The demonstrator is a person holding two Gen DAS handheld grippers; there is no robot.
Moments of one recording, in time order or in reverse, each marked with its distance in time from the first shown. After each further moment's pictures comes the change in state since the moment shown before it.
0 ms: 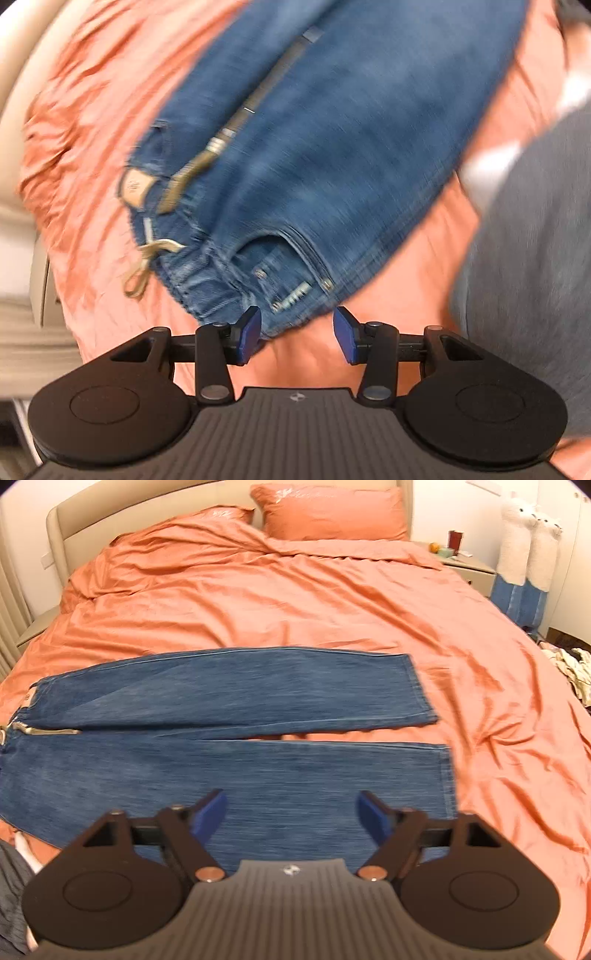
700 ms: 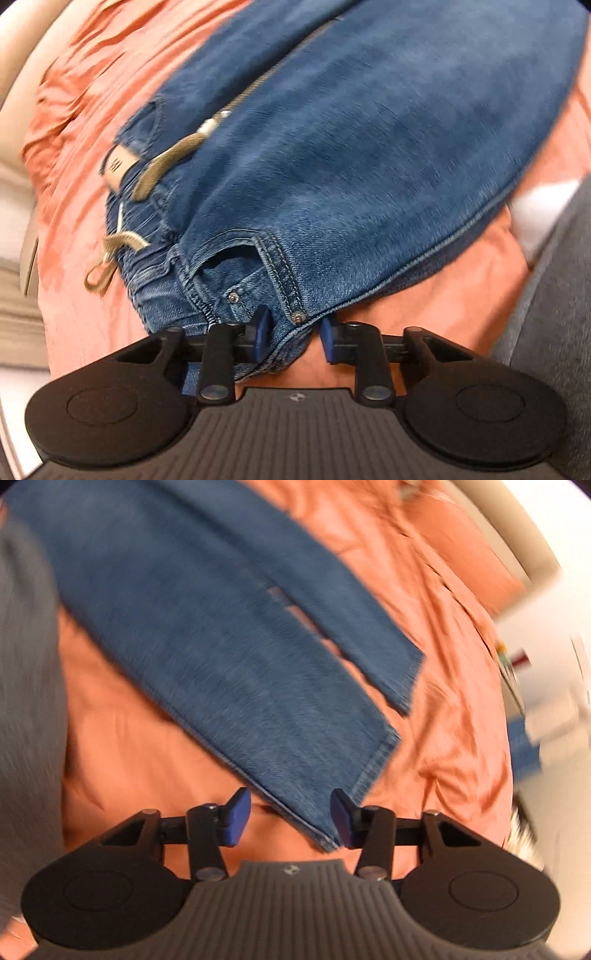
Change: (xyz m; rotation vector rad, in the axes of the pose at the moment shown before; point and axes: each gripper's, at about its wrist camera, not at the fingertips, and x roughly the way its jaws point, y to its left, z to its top) left arm 0.048 -0.005 0.006 -0.219 -0.052 0.012; right arm 0.073 -0.051 -0.097 -0.855 0.145 -0.189
